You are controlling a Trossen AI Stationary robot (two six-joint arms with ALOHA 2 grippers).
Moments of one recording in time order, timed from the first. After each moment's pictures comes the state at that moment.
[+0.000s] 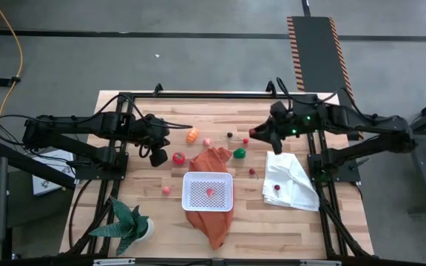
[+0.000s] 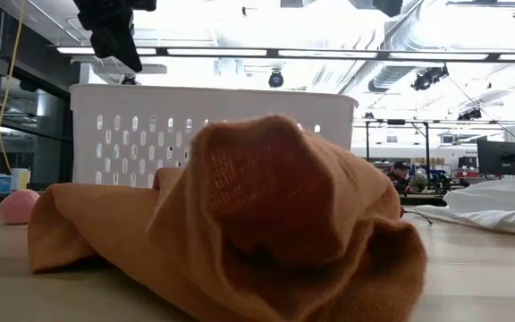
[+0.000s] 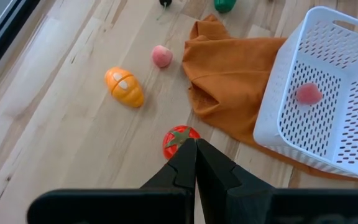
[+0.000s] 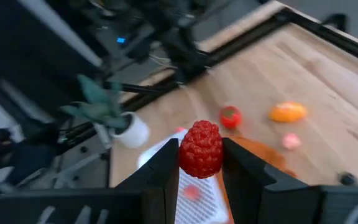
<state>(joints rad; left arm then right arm) 0.14 1.07 1.05 -0.97 -0.17 -0.32 -0.05 1.05 1.19 -0.52 -0.08 0.49</state>
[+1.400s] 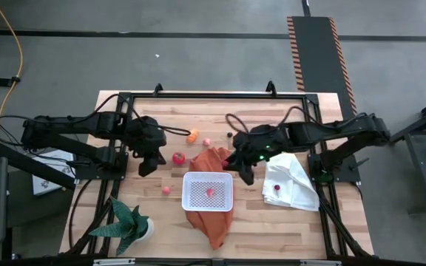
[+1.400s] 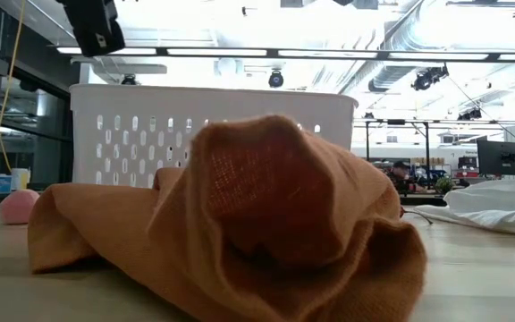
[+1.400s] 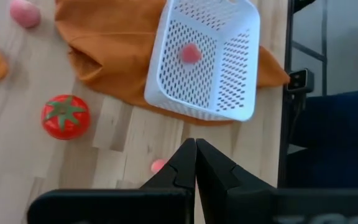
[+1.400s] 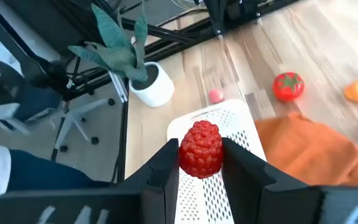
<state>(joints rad) 0.14 1.03 1.05 -0.99 0.28 -0.34 0.16 1.46 1.43 -0.54 -0.07 0.48</state>
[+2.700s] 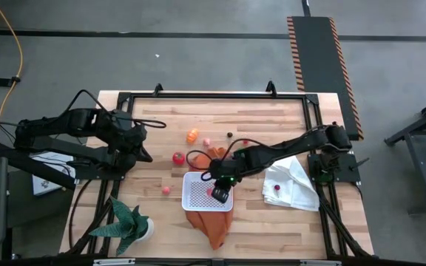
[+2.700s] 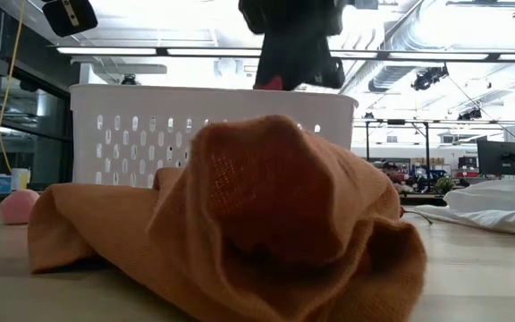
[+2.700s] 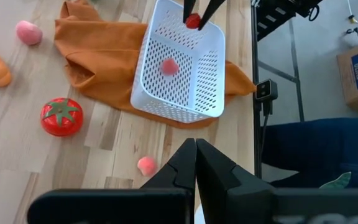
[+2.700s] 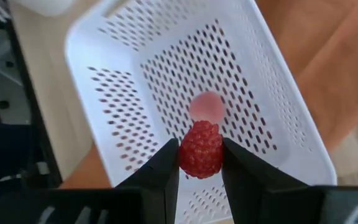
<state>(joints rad) 0.14 0.81 1.05 -1.05 0.30 -0.37 0.21 1.89 1.55 -0.71 -0.07 0.68</state>
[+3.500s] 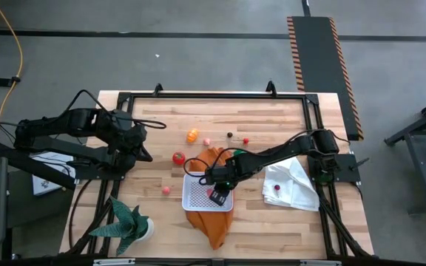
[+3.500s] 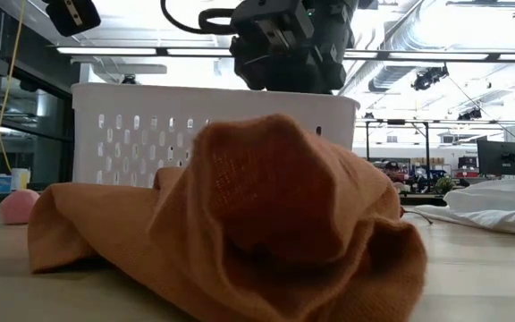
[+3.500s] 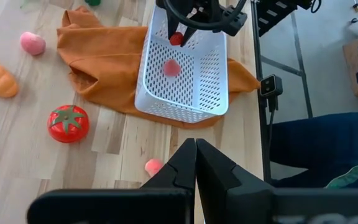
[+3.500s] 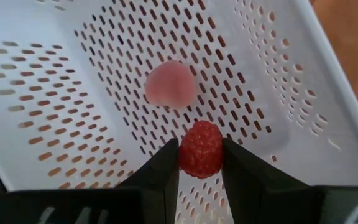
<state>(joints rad) 0.14 0.81 1.05 -1.05 0.30 -0.31 0.21 2.01 1.55 -0.74 -0.08 0.76</state>
